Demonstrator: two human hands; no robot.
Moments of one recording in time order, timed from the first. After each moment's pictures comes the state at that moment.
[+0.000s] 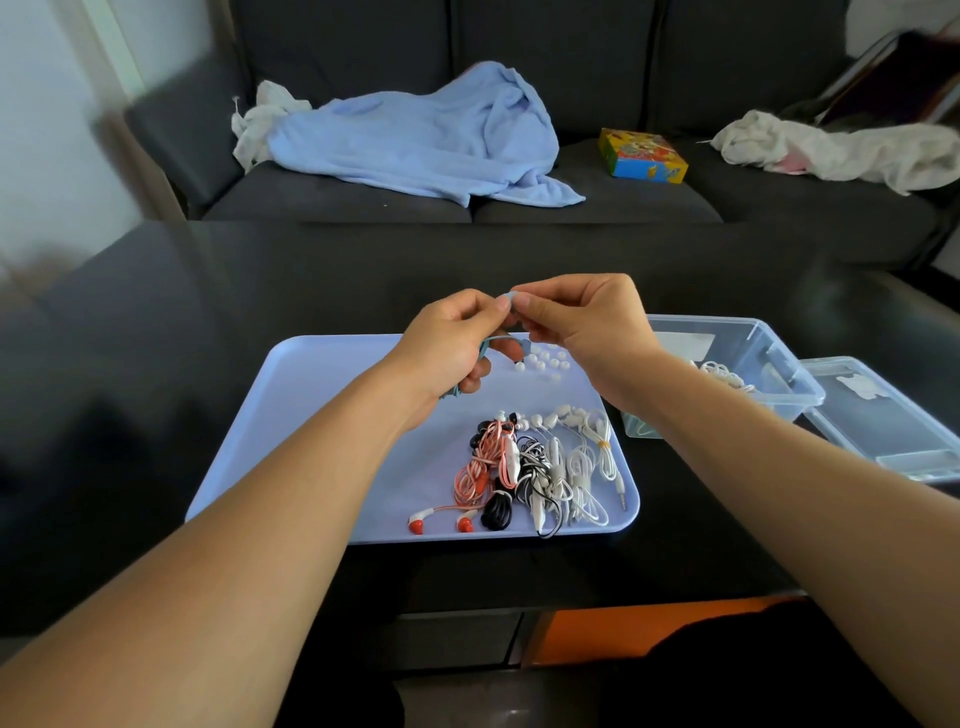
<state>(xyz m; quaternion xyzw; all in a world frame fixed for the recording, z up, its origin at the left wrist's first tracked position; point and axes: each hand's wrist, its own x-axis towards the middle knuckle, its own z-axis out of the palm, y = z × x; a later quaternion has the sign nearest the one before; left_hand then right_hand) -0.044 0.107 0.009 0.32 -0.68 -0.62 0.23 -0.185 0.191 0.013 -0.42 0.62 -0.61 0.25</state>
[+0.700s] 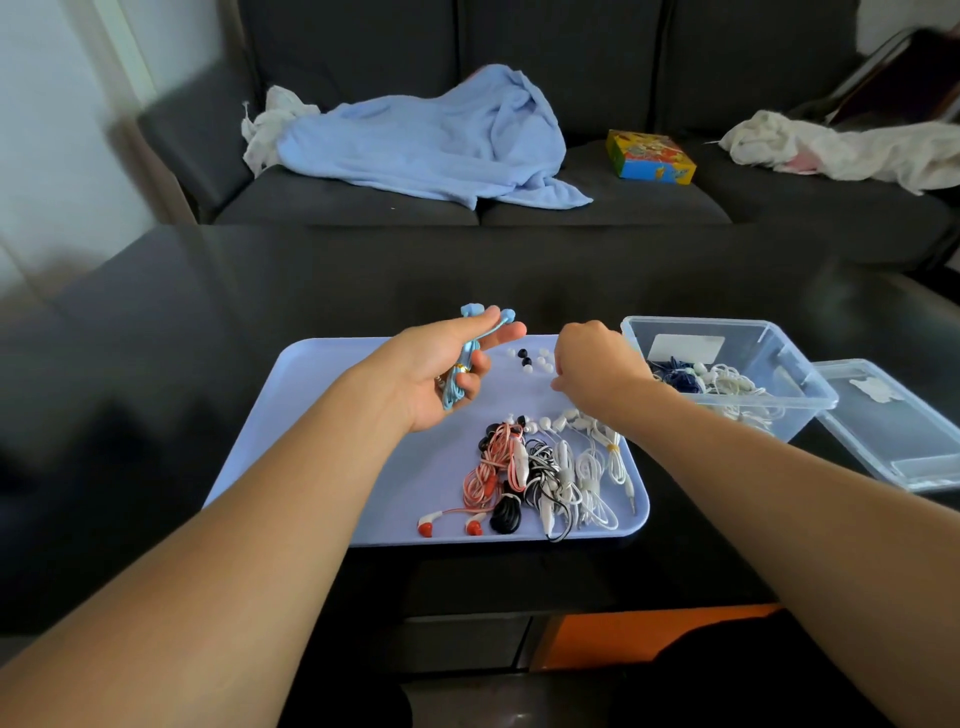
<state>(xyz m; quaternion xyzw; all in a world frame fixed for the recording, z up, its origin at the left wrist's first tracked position) -0.035 0.102 0.013 0.35 -0.47 -0.79 0.18 -0.212 0.167 -0.036 -0.51 0.86 -0.05 -0.04</state>
